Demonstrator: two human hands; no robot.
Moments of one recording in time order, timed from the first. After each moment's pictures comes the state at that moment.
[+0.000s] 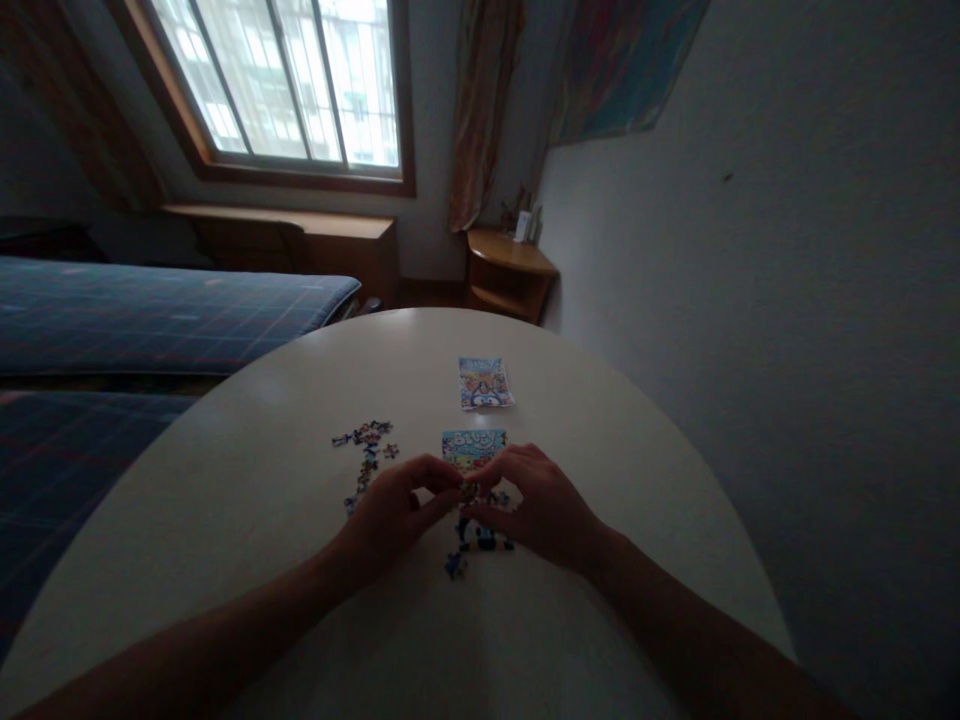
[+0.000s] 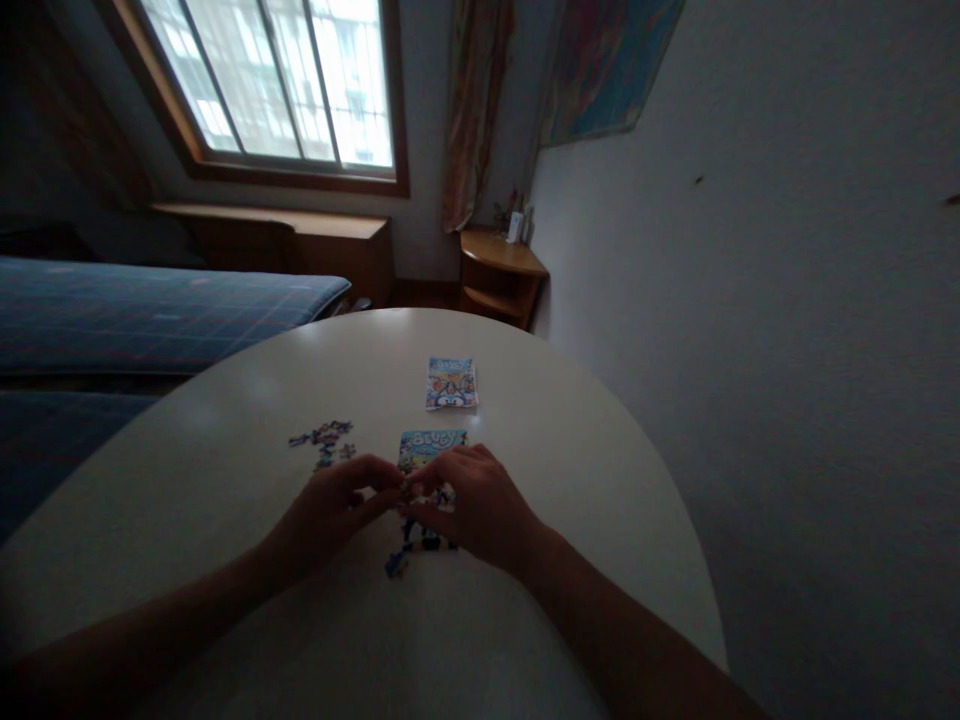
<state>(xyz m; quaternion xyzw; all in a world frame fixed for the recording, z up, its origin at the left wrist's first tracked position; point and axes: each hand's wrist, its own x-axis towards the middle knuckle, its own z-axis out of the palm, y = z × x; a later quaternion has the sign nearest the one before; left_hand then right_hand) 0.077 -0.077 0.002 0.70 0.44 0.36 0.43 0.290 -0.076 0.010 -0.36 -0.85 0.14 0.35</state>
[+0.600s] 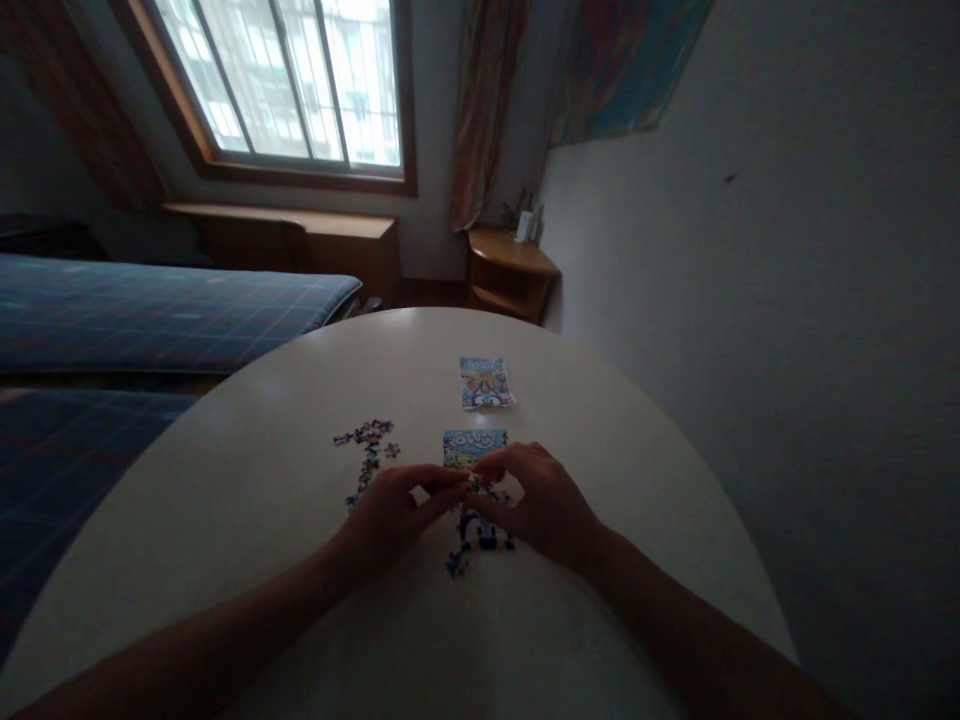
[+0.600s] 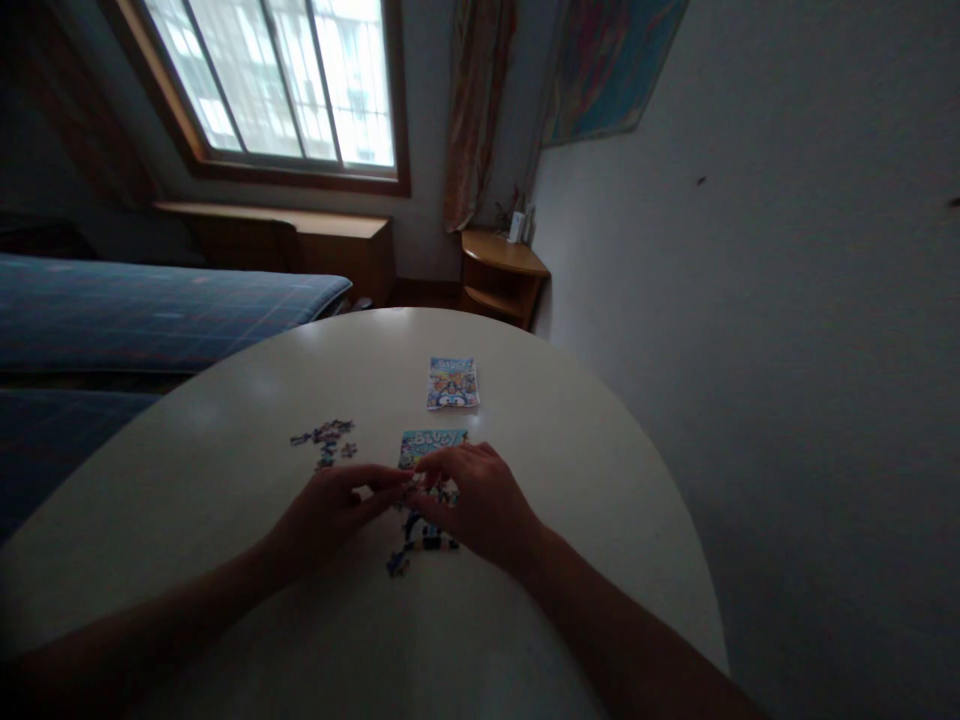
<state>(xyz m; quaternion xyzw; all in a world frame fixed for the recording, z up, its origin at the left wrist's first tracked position) 0.076 -0.075 0.003 0.72 0.45 0.34 0.40 0.287 -0.076 0.011 -0.39 -0.84 0.11 0.36</state>
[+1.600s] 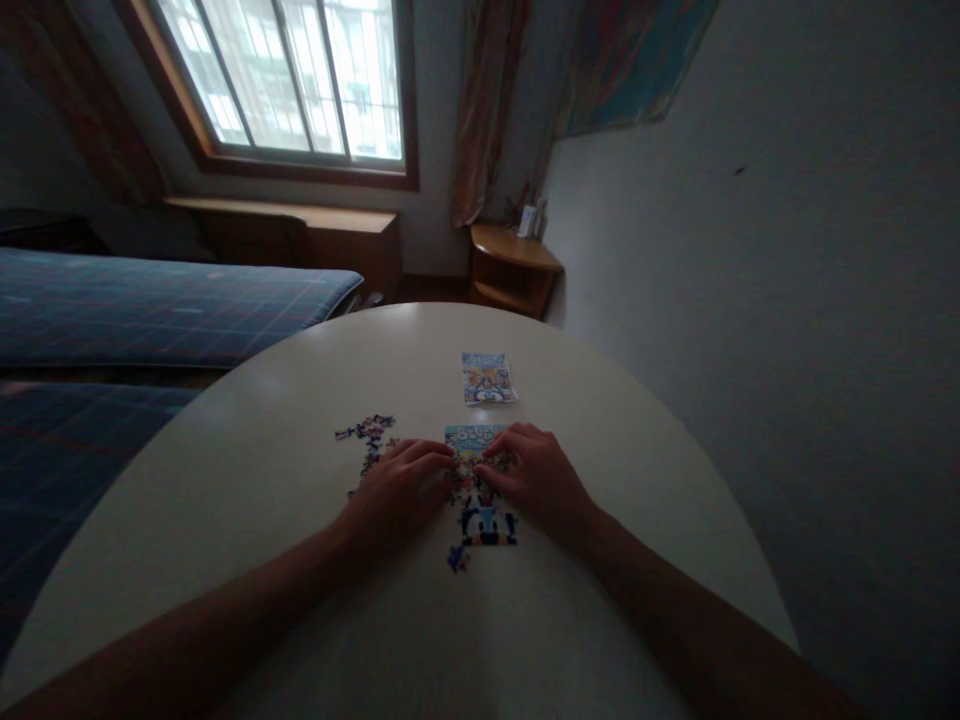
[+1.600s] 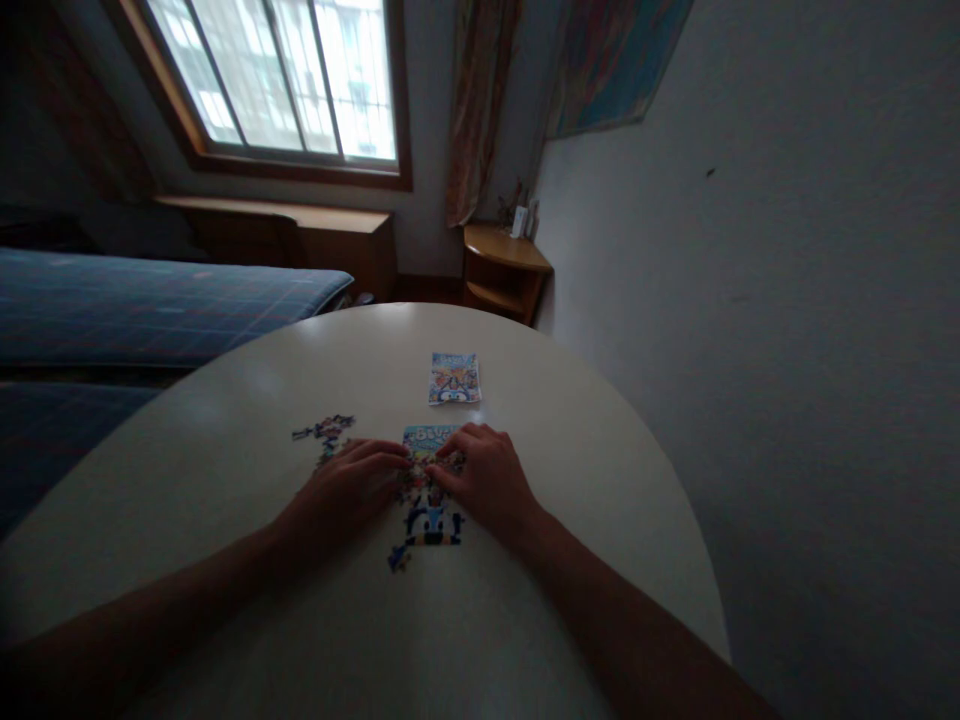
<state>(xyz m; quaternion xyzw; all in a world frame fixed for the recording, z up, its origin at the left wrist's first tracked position) 0.068 -0.060 -0.020 0.85 0.41 0.30 0.14 0.288 -0.056 -0.001 -0.52 -0.79 0.10 0.29</state>
